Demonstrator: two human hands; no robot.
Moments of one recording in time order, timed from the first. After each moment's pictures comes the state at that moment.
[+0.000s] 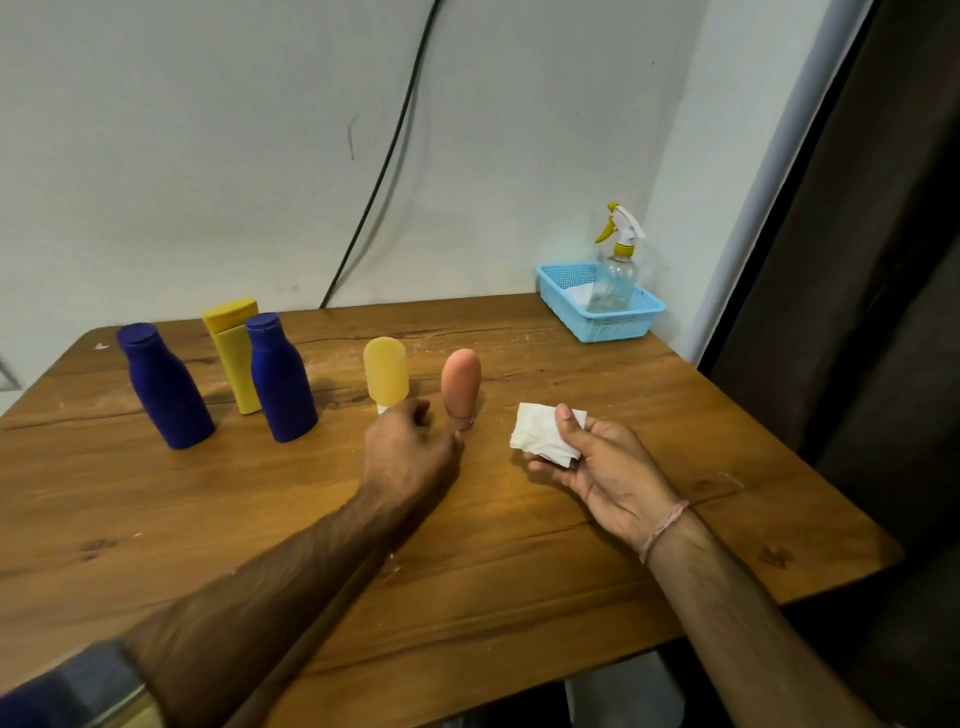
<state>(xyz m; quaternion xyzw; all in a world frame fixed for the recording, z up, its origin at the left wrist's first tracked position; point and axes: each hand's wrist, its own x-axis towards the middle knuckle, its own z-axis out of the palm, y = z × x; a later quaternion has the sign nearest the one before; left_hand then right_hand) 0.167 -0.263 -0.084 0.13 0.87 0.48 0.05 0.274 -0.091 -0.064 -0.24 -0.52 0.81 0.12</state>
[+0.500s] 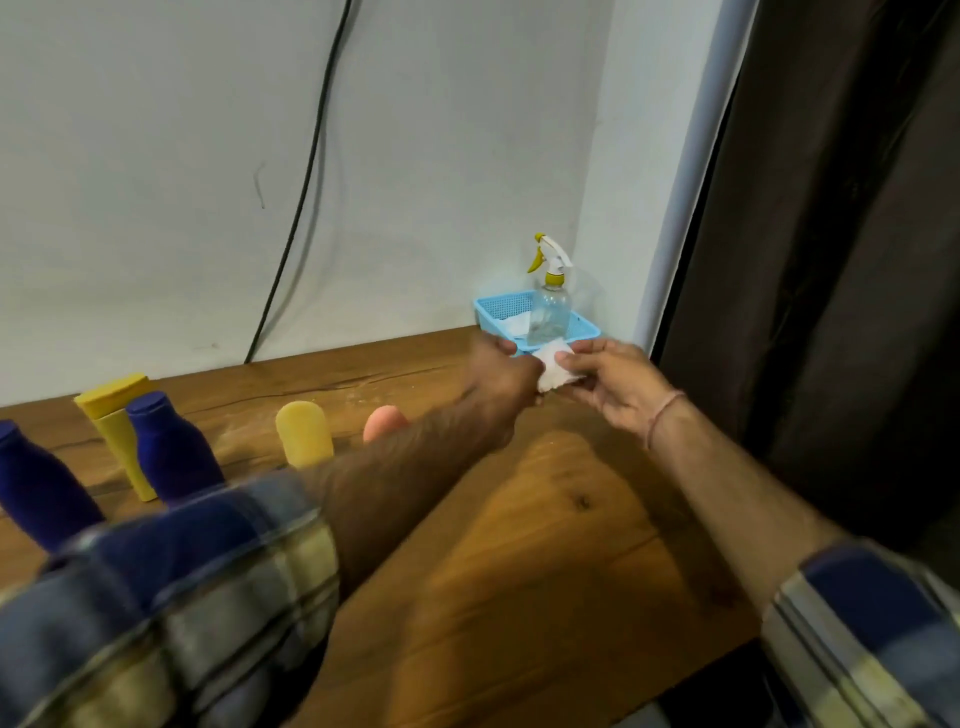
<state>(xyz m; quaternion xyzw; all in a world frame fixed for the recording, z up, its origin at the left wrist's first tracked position) 0.155 -0.076 0.002 0.15 0.70 0.67 0.20 0.222 0.048 -0.001 -0.25 -0.56 0.76 0.21</state>
